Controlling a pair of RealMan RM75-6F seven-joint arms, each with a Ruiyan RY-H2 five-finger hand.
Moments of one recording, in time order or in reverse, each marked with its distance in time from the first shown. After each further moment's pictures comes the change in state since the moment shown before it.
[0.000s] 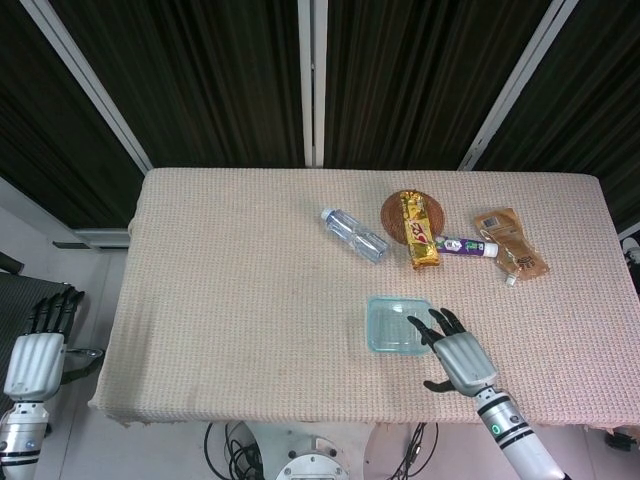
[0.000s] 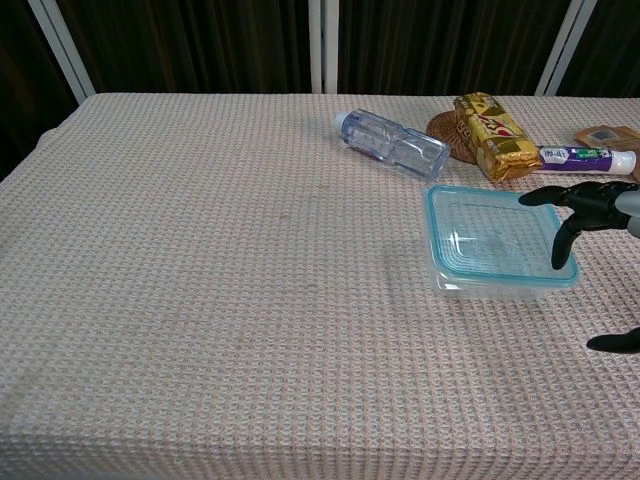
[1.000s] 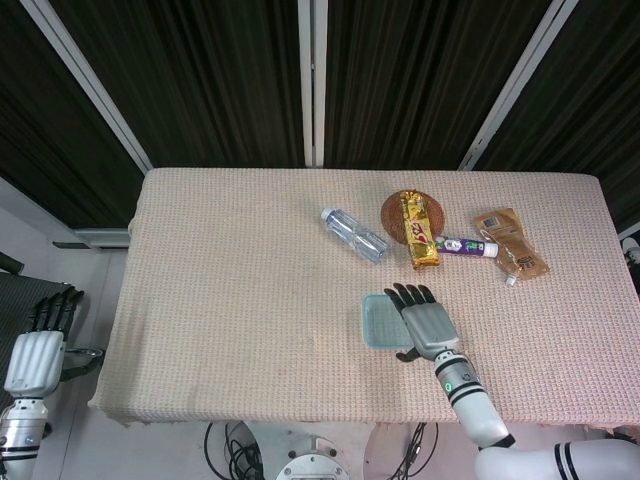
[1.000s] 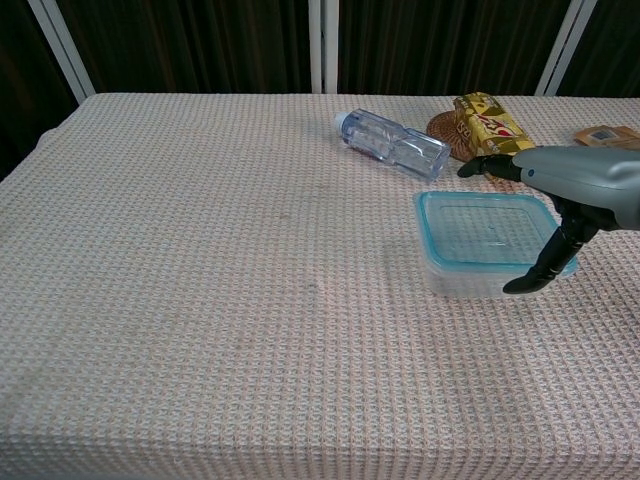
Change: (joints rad) left arm -0.013 -0.016 -0.004 0.063 -0.010 -0.027 -0.057; right arm 0.267 -0.092 0.183 -0.172 0.589 -0.004 -0.339
